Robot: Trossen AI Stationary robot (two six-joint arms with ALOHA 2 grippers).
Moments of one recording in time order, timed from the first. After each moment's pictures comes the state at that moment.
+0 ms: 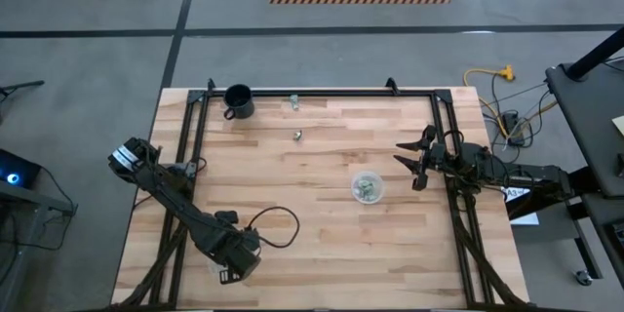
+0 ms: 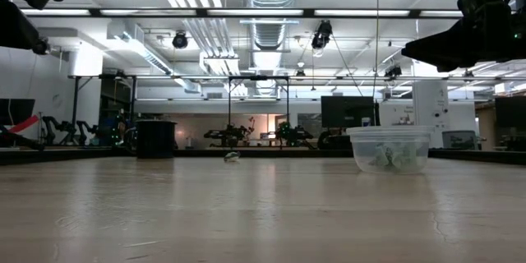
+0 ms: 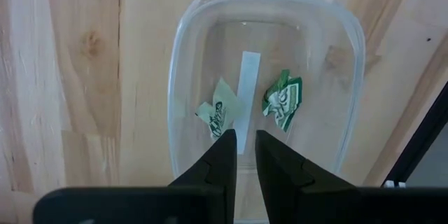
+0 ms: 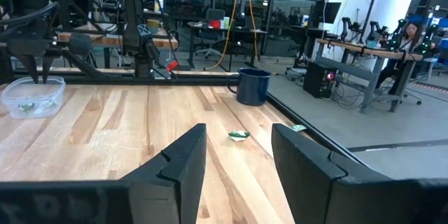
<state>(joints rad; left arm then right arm) -0.72 1.63 1.16 -1.02 0.11 -0.94 -0.11 0.03 0.01 0.03 0.16 -0.07</state>
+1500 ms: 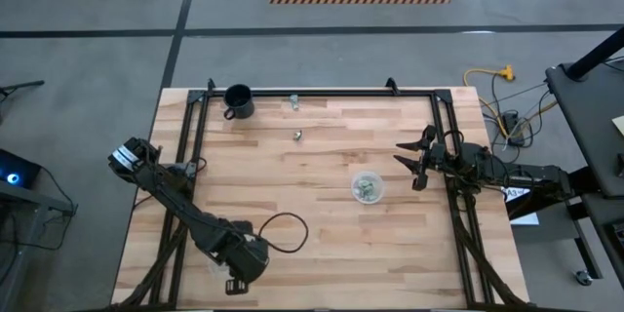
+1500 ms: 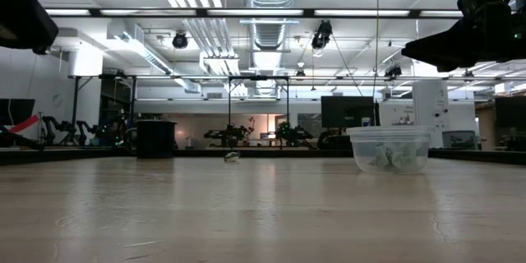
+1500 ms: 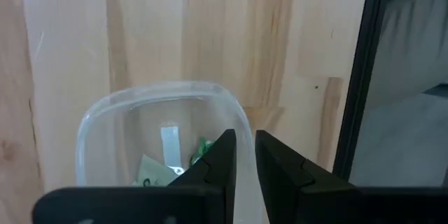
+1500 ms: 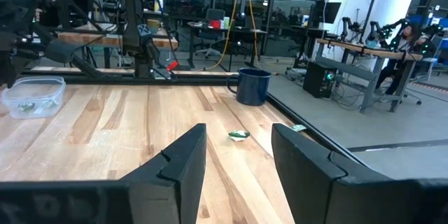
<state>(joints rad) -0.71 1.63 1.16 -0.77 0.11 -0.82 -0.11 0.03 0.01 0.03 0.16 -0.07</state>
